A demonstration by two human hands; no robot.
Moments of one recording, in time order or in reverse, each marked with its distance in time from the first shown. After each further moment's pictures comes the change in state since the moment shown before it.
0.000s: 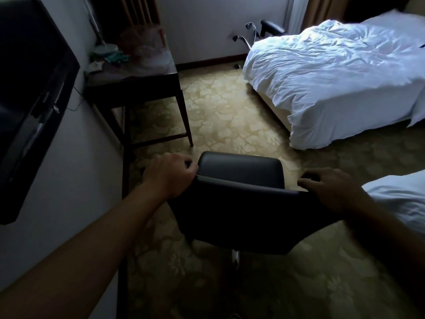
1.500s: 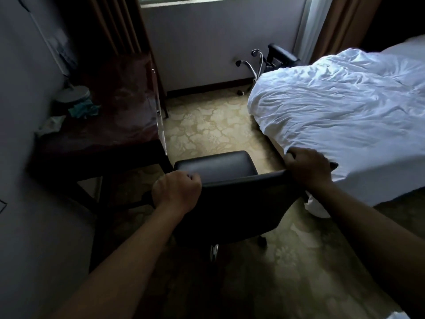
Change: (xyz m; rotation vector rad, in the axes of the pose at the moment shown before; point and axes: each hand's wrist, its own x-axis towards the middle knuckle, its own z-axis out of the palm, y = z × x) left_hand 0.553 -0.037 0.064 -0.018 0.073 -0.390; right_hand 0.622 -0.030 -0.147 -0.169 0.434 0.001
